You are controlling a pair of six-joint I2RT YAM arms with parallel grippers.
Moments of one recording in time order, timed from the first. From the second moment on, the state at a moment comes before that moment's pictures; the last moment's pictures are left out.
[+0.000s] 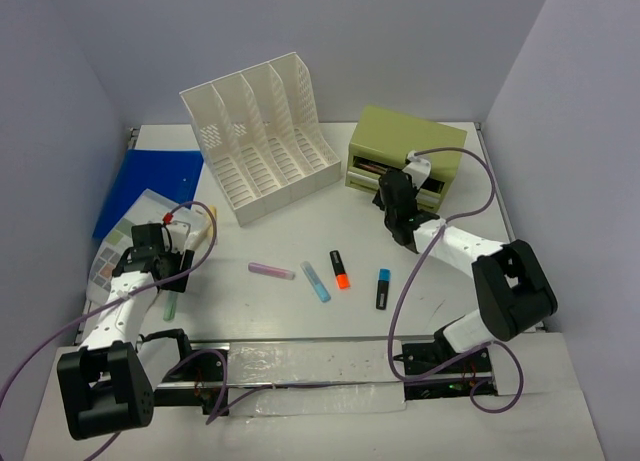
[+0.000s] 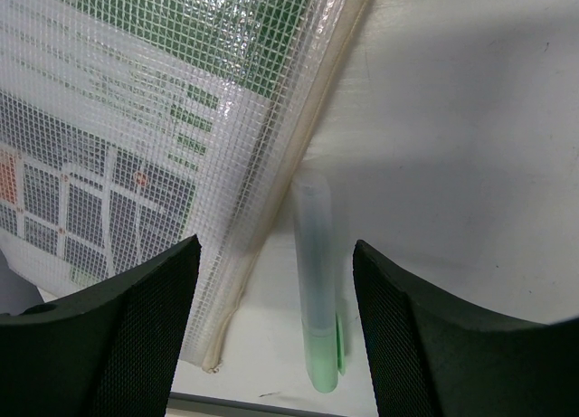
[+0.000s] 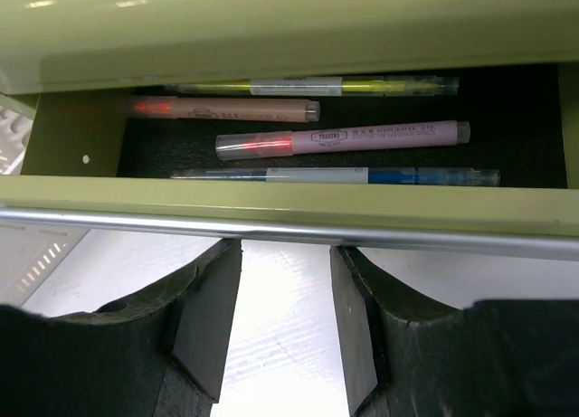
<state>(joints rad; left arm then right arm) 0.13 1.00 0.49 -0.54 -0.10 0.38 0.43 1.46 0.77 0.17 0.58 0.56</state>
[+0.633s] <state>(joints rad) 0.13 1.04 0.50 -0.53 -0.10 0.38 0.38 1.55 0.86 0.22 0.59 0.49</state>
